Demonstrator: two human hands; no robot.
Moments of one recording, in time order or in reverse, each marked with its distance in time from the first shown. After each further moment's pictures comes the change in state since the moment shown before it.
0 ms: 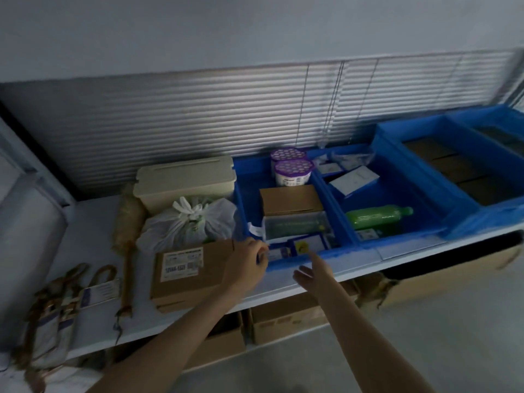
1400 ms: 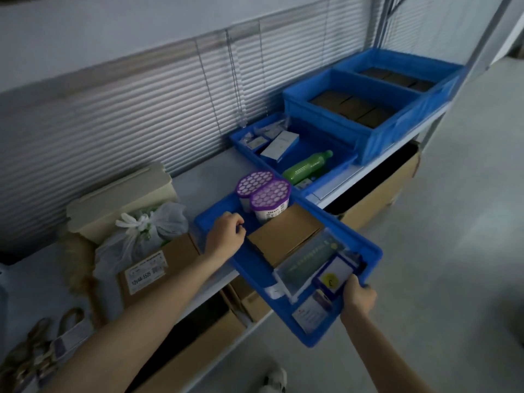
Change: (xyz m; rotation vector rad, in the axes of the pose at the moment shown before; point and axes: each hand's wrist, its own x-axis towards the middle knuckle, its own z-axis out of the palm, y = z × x) left_hand 0.012 0.043 0.017 0.116 -0.184 0.214; right_hand -0.096 0.108 -0.188 0.189 0.690 -0.234
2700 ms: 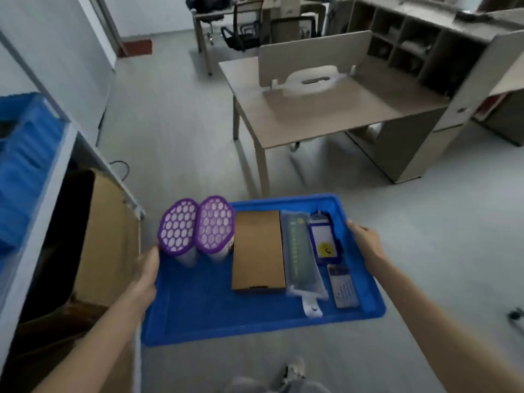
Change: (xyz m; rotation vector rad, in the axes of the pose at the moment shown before) left_hand -0.068 0.433 0.245 -0.726 -0.918 -0.176; right_hand 0.027 0.040 -0.579 0.331 0.637 -0.010
